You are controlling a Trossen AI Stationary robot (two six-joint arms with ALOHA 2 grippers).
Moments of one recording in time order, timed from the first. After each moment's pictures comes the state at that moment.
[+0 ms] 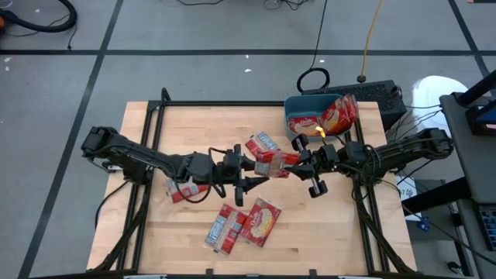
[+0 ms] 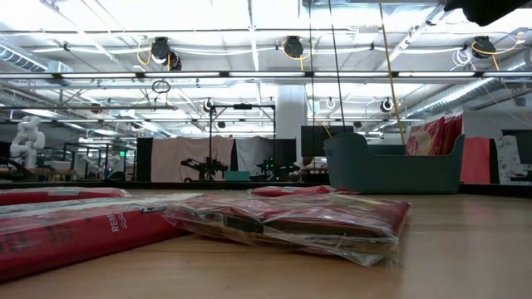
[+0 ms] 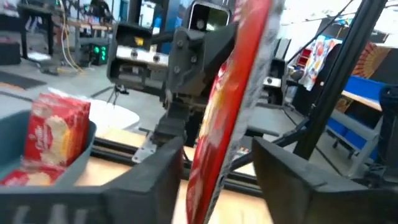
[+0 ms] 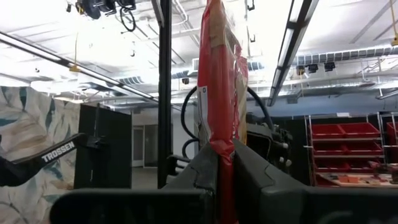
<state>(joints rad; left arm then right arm) -0.25 1.54 1.12 0.47 -0.27 -0.22 0.14 1.18 0.56 1.14 -0.10 0.11</state>
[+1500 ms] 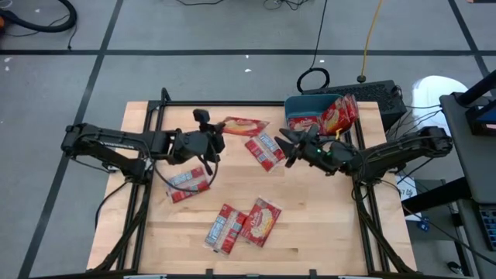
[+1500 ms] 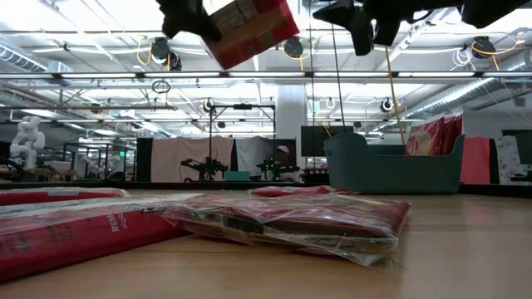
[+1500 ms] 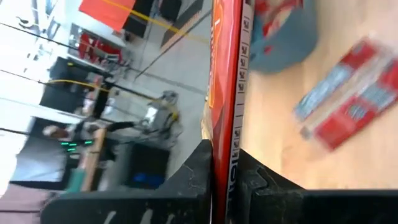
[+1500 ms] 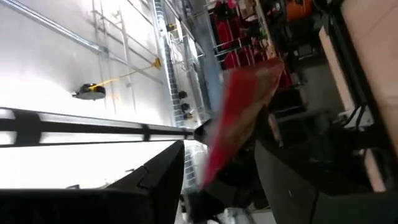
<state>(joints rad) -0.08 1.27 1.11 -0.38 -0.80 0.60 0.13 1.18 0.56 0.84 0.62 1.81</state>
